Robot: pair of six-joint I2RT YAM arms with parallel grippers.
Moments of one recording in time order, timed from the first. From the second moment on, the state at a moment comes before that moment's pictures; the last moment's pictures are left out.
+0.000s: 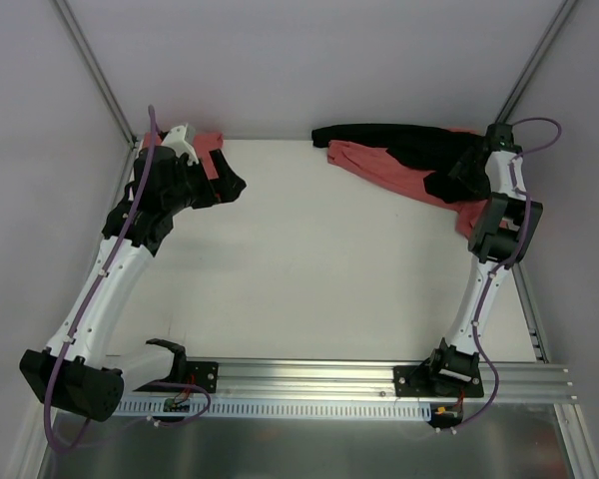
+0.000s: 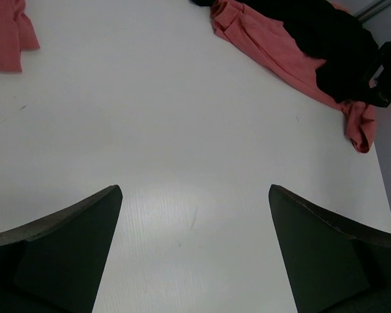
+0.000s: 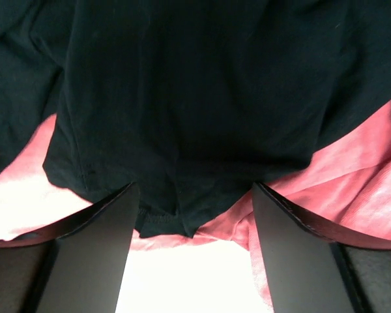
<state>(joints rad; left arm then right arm) -0.25 1.13 1.21 -0.51 0.15 -0.43 -0.27 2.42 2.16 -0.82 0.00 0.38</state>
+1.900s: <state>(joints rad) -0.28 1.23 1.29 -0.52 0.16 -0.43 -0.30 2.42 2.08 -0.73 0.03 0.38</state>
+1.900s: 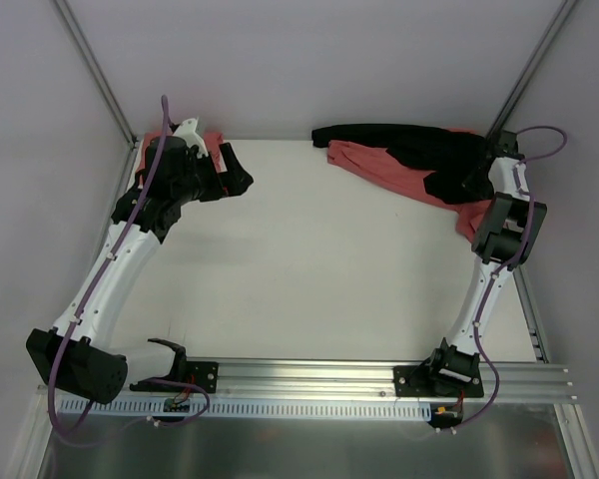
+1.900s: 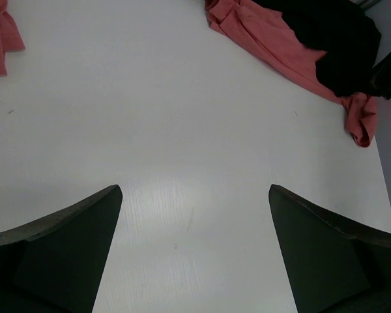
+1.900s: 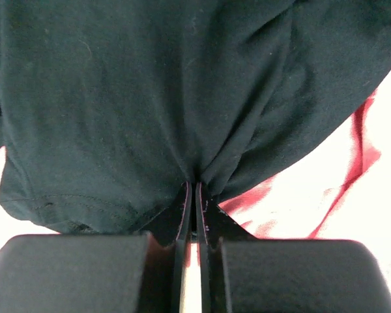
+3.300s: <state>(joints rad) -0.28 1.02 0.98 -0.39 0.34 -0.36 -0.26 1.28 2.23 -1.41 -0.13 0.33</state>
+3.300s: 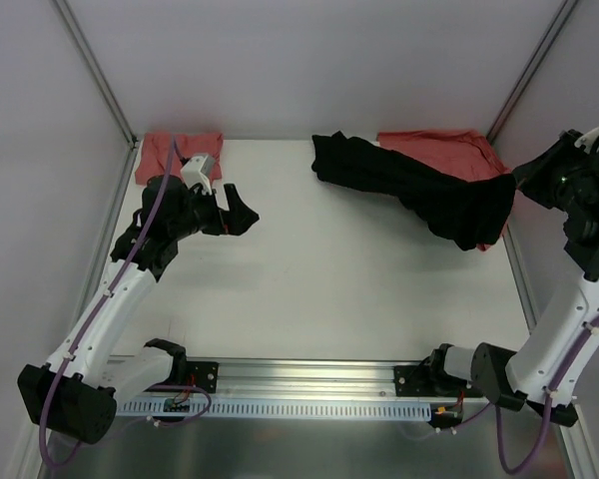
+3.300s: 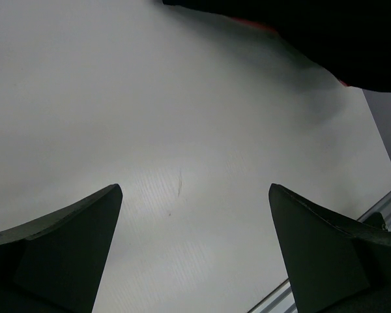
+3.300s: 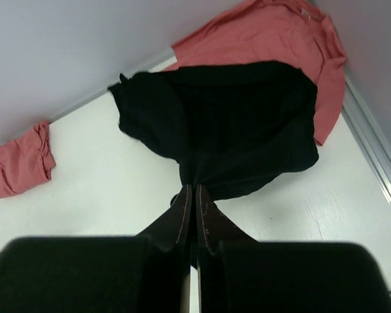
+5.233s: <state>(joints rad) -0.44 2.04 1.50 -0.11 0.62 -0.69 -0.25 0.82 1.64 -1.27 0.10 0.36</state>
